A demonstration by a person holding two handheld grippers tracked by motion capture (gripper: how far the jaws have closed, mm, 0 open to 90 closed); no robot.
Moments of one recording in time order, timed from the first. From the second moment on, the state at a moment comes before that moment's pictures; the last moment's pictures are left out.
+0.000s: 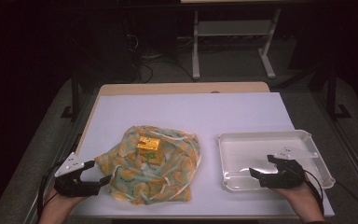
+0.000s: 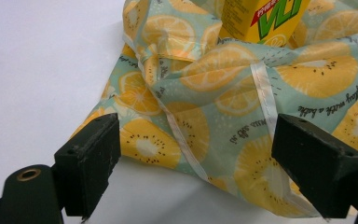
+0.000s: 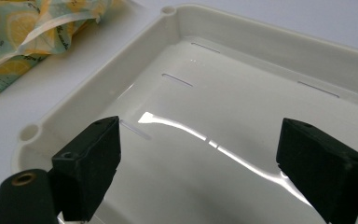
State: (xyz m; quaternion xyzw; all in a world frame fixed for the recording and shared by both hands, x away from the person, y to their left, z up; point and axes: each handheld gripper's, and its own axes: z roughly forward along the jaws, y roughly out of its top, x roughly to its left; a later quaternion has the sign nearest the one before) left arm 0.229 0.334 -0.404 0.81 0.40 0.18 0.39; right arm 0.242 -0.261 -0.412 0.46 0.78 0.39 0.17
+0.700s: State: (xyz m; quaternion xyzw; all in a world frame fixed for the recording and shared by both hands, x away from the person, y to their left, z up) left arm 0.238 0.320 -0.401 0.81 0.39 0.17 0.39; right arm 0.241 -0.257 -0.413 0.45 0.79 0.38 0.17
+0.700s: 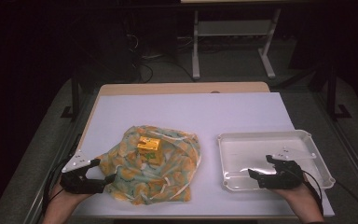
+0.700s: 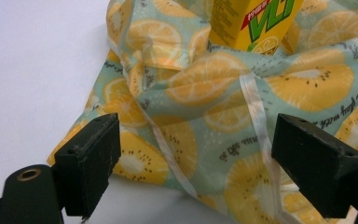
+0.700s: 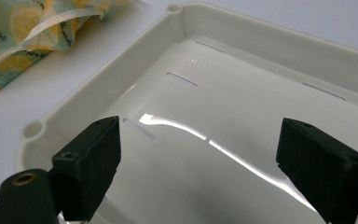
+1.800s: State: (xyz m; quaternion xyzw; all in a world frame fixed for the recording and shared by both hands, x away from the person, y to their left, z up) left arm 0.266 0.281 -0.376 0.82 0.35 0.16 0.41; right arm 0.240 -0.255 -0.414 0.44 0.79 0.38 0.17
